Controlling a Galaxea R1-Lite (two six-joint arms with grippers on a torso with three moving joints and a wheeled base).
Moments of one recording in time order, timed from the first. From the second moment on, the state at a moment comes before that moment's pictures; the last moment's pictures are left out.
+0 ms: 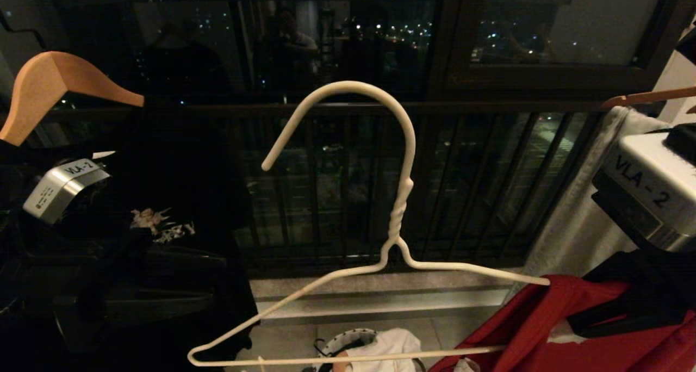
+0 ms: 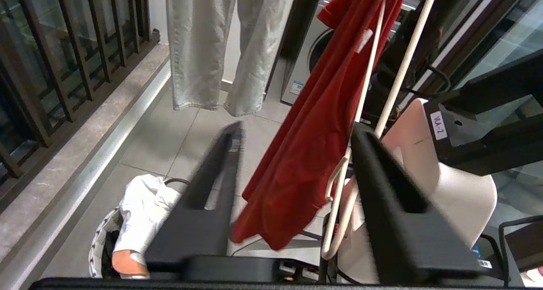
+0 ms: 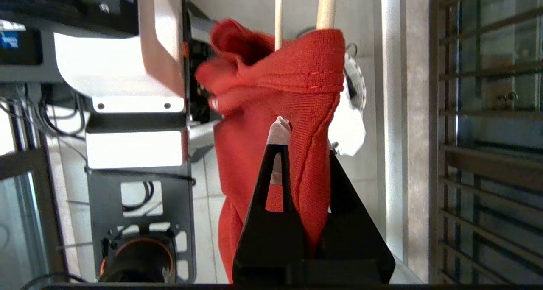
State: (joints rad) left arm -0.02 1.34 -0.67 -0.20 -1.37 0.30; right arm 0.72 1.48 -1.71 1.18 0.35 -0.75
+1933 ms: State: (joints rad) left arm -0.16 1.36 -0.64 -0.22 -1.27 0.35; right arm 0.68 1.49 -1.73 1.12 0.45 -0.76
